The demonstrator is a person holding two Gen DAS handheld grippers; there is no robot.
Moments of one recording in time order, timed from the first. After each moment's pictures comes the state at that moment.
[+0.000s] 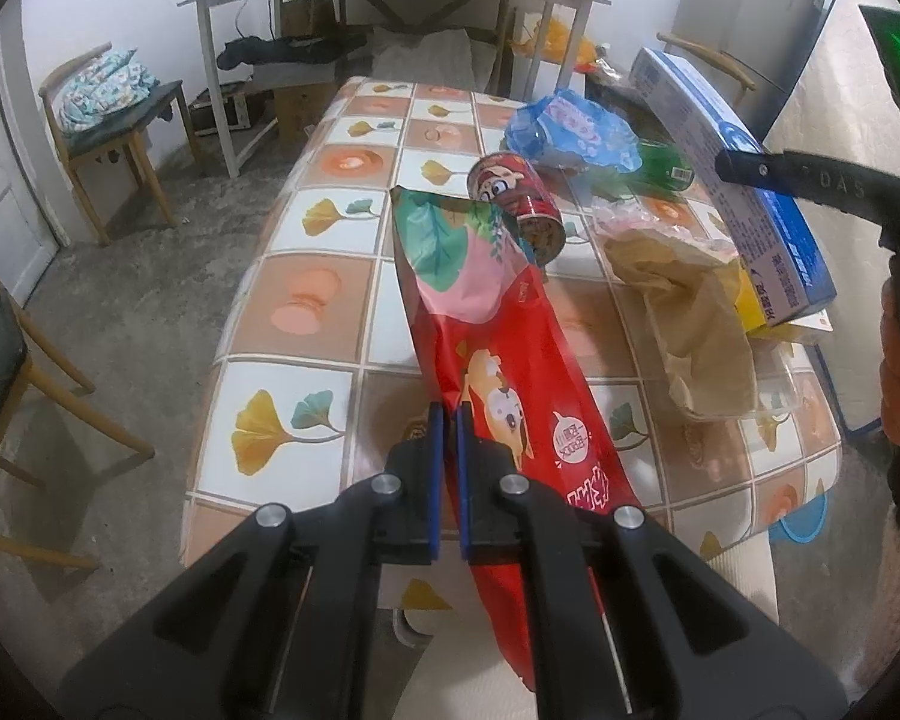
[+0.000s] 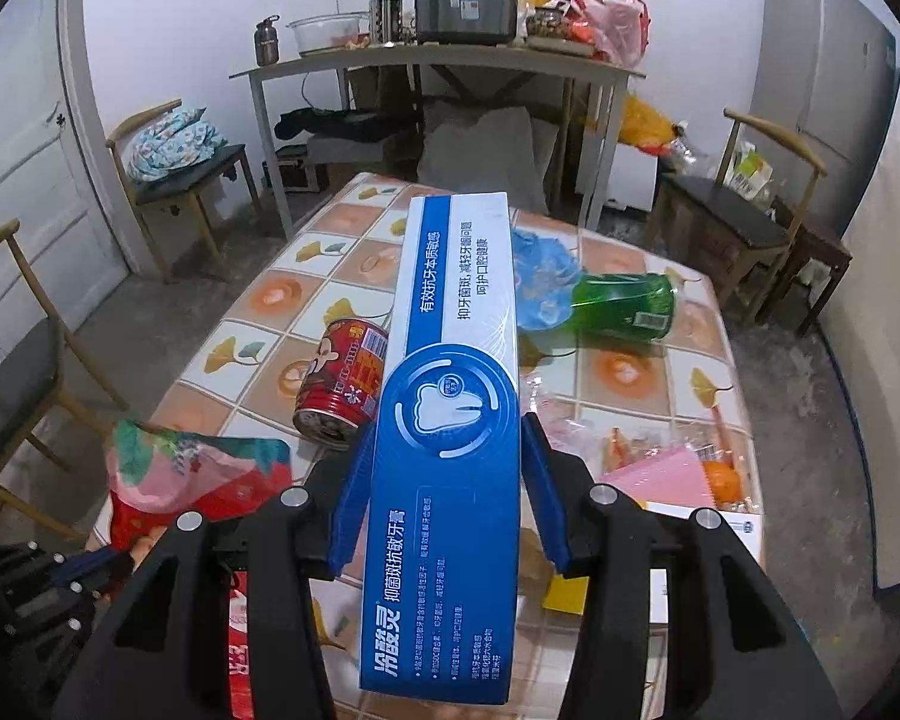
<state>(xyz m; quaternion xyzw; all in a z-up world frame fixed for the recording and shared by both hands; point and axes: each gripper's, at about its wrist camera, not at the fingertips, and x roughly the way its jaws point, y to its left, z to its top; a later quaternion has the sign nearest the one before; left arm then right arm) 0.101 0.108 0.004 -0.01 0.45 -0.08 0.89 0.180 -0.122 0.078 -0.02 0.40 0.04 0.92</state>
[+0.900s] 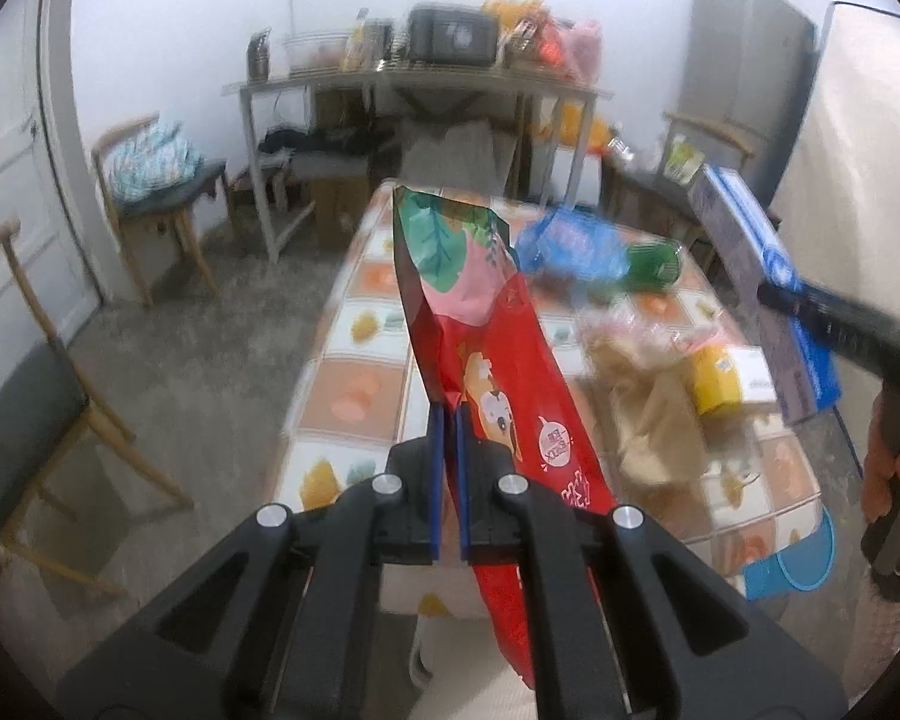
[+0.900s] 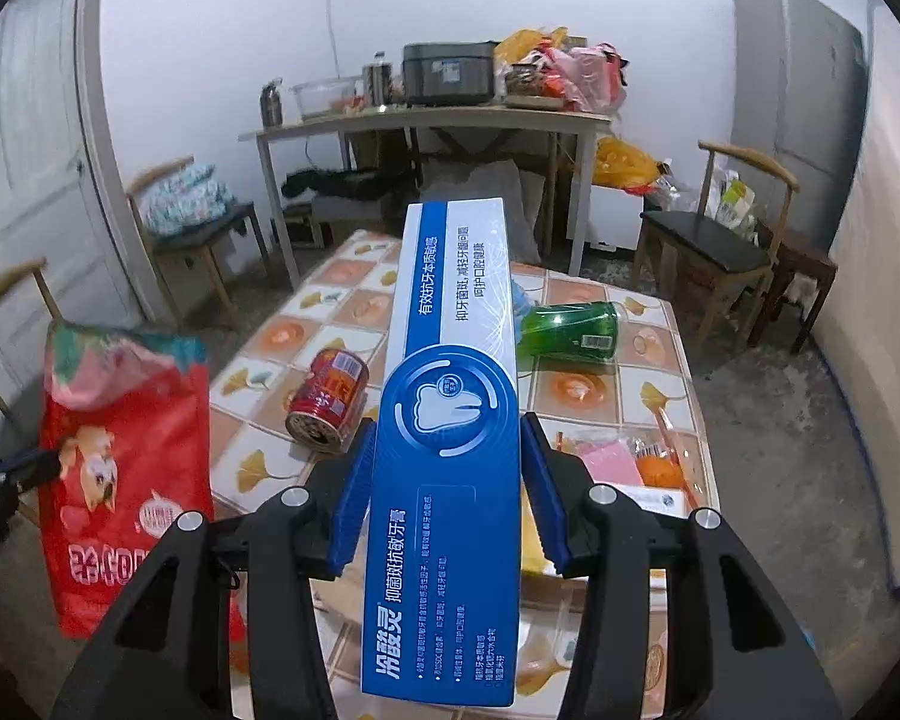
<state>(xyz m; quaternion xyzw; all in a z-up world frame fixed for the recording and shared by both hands) 0.055 0.100 0.097 0.00 0.34 -0.06 0.94 0.110 -0.185 0.112 0.02 0.33 0.05 0.94</state>
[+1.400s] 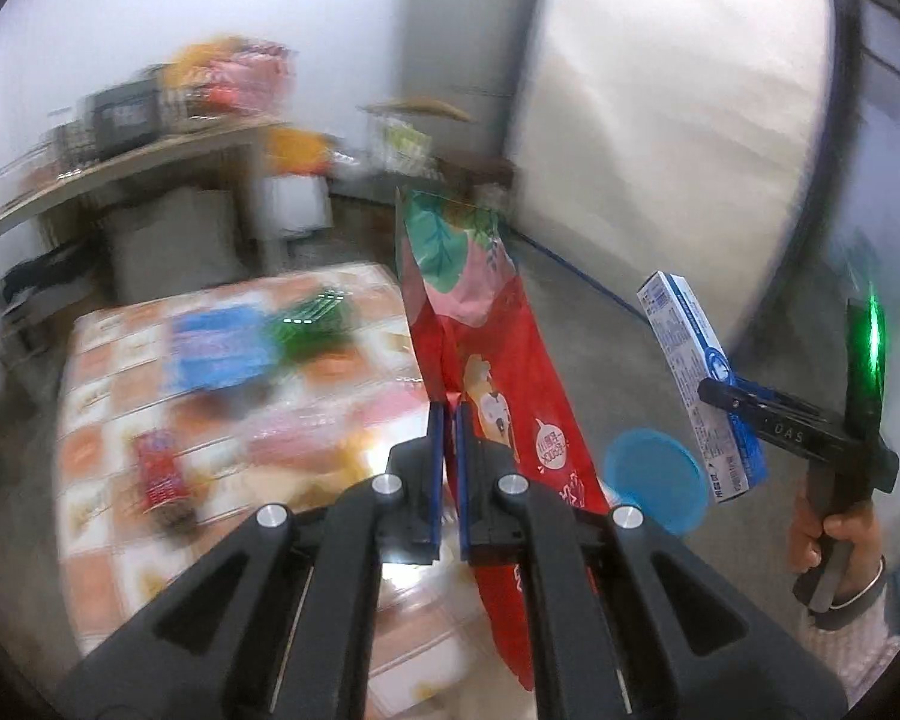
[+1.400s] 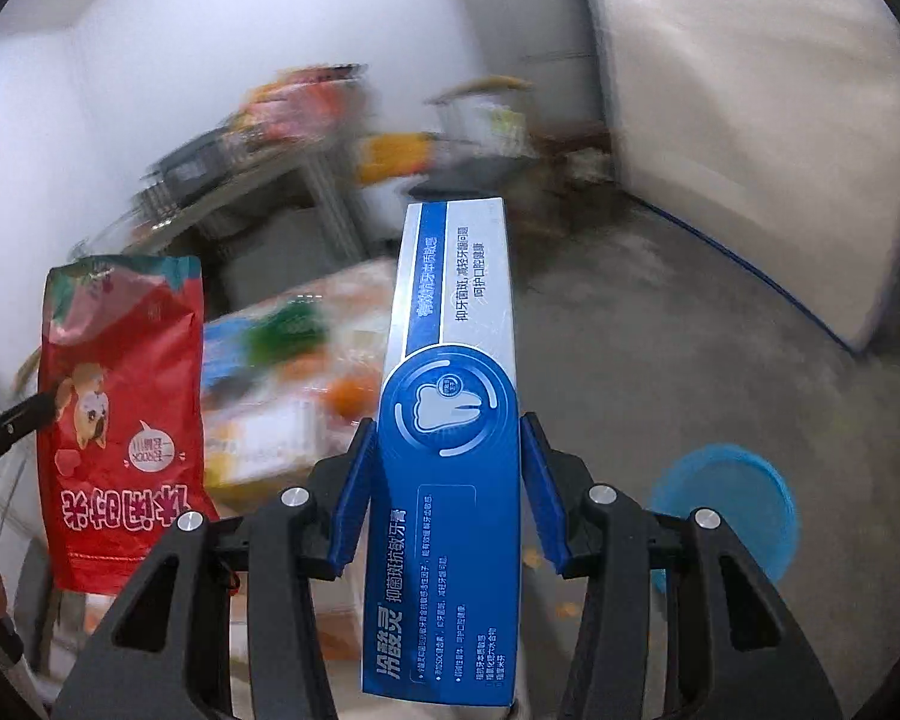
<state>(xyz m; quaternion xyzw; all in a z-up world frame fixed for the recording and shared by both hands) 0.098 -0.144 0.125 0.10 0.33 -0.38 0.86 -0.060 -0.421 0.063 0.23 0.31 -0.19 0.90</state>
